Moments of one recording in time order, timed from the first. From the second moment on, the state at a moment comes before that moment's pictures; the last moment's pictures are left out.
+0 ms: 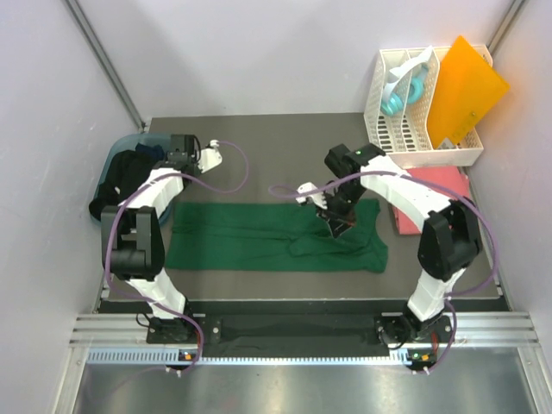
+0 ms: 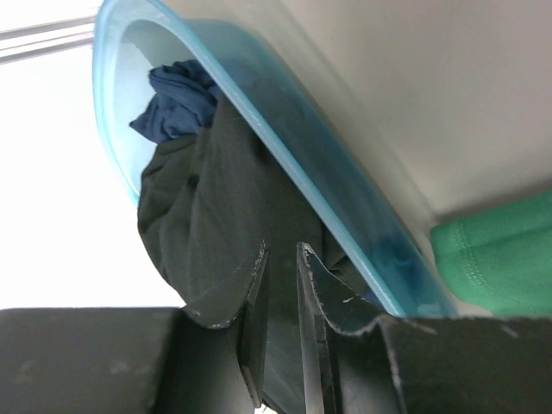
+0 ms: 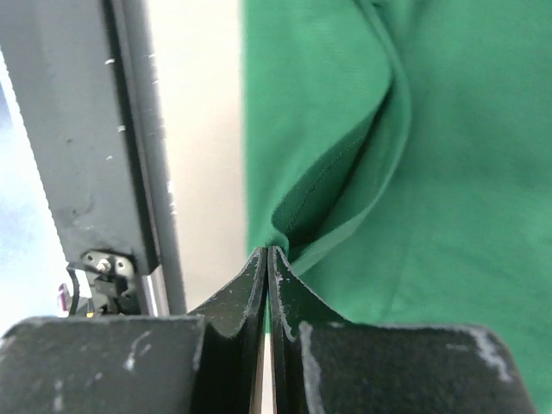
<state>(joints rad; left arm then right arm) -0.05 1.71 1.21 -0.33 -0.30 1.04 0.53 1.78 1.52 -1.33 -0.54 -0.97</state>
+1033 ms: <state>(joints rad) -0.06 1.73 1.24 -0.31 -0.26 1.06 0.70 1.56 1.30 -1.35 -0.42 -0.91</state>
